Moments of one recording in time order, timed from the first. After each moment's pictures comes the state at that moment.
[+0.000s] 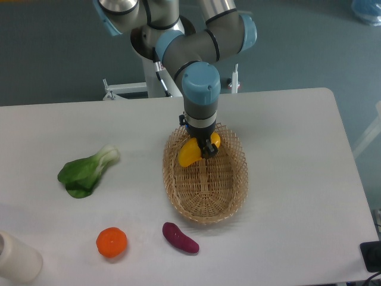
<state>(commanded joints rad) 2.45 -1.75 -2.00 -0.97 1.60 1.58</state>
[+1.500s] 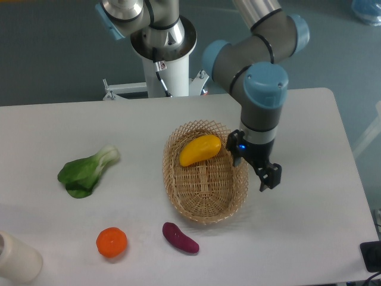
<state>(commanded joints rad) 2.58 -1.97 -1.56 -0.98 1.49 1.50</state>
